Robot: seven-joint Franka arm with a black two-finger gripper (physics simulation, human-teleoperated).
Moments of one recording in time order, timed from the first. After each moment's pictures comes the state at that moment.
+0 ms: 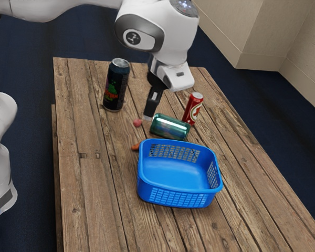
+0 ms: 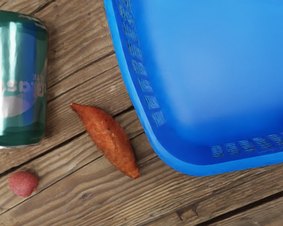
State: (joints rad) arm -0.34 -0.29 0.00 -1.89 0.22 1.57 0.12
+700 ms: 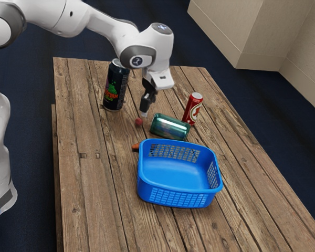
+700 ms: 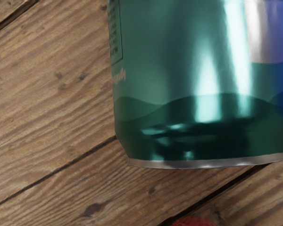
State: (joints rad) arm -0.12 -0.14 0.29 -2.16 0.12 2.15 0.73
